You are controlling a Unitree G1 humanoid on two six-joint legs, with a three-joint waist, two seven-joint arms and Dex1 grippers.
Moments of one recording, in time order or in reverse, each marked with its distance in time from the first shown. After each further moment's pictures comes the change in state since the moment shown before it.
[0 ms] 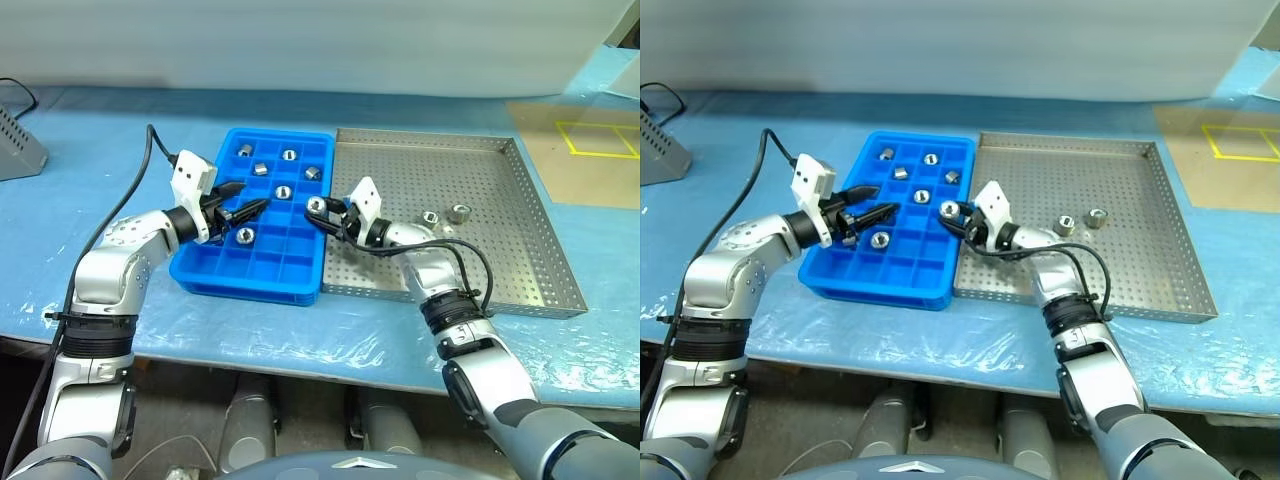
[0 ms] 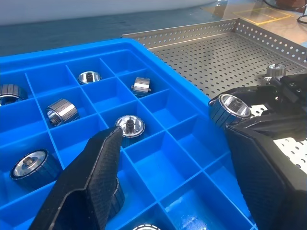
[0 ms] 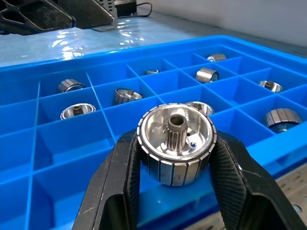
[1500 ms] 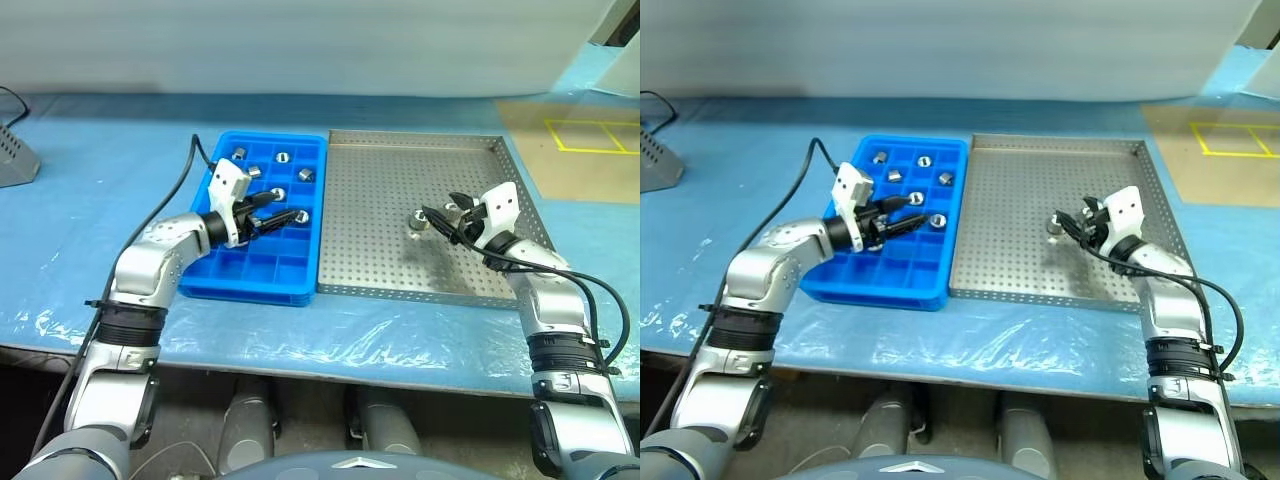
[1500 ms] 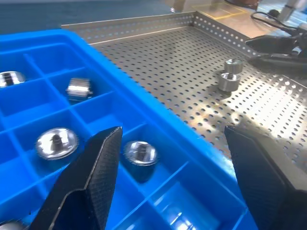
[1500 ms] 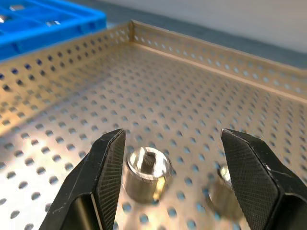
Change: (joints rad) left arm -0.082 -0.104 -0.120 0.124 0.022 -0.033 -0.064; right arm 0.304 -0.341 -0.304 -0.273 0.062 0.148 -0.176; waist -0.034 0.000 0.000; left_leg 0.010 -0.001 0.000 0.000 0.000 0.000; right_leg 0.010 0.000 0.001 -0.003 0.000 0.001
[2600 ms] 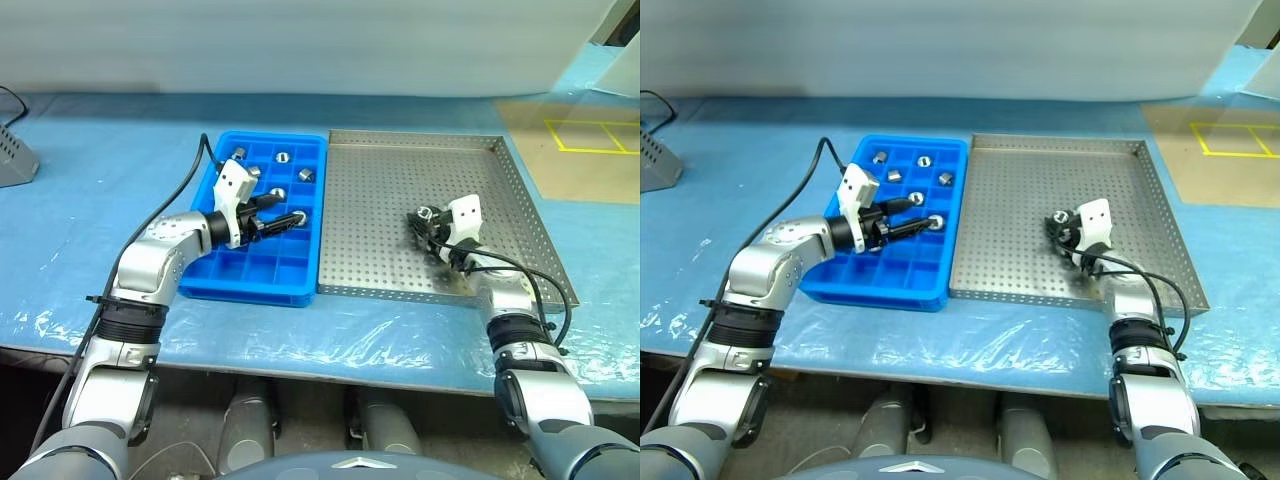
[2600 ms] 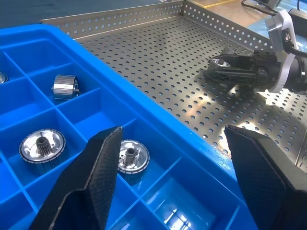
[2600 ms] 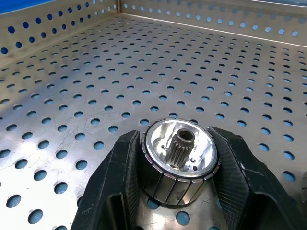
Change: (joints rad) left arm 0.011 0.031 -0.016 -0.034 0.016 0.015 -0.029; right arm -0.172 0.112 0.043 0.425 -0.060 -0.215 -0.063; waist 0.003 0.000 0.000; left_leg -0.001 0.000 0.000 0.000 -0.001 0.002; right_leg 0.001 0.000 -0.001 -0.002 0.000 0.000
